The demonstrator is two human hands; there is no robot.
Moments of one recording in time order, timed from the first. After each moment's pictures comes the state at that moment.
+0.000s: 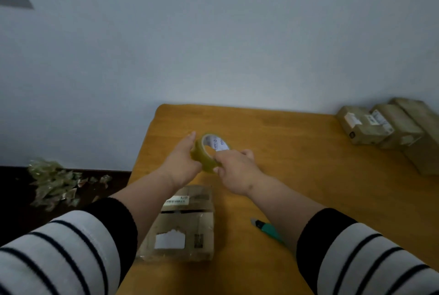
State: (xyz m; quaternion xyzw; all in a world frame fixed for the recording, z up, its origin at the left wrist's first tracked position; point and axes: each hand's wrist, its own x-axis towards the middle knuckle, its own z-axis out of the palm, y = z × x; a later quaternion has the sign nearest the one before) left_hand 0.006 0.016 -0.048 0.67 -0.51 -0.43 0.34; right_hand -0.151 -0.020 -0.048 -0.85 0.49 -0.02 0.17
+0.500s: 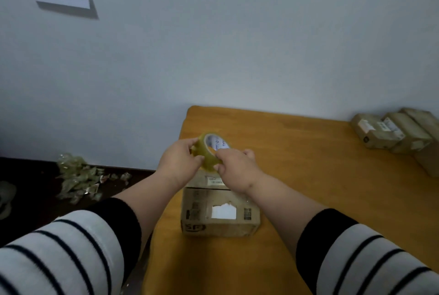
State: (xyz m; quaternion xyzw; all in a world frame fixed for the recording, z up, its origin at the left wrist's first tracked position) left_hand 0.113 0.107 -0.032 0.73 -0.53 -0.28 0.34; right_hand -0.043 0.072 -0.024 -0.85 0.49 -0.04 0.17
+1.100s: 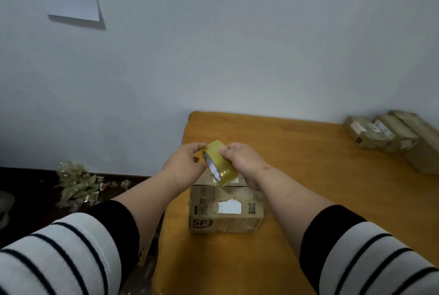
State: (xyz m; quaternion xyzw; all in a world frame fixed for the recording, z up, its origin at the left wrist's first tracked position) left_hand 0.125 0.142 -0.024 0.67 -0.56 -0.33 0.35; right_hand -0.034 0.096 -0.003 -0.61 0.56 -0.23 0.51
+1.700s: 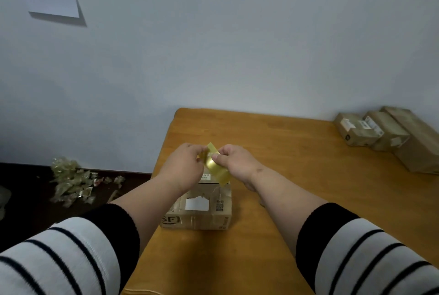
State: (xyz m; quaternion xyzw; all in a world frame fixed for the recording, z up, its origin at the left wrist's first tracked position) left_hand 0.033 0.128 -0.013 0.72 -0.61 -0.22 0.26; right_hand -0.114 0.081 -0.005 -0.67 0.54 -0.18 0.48
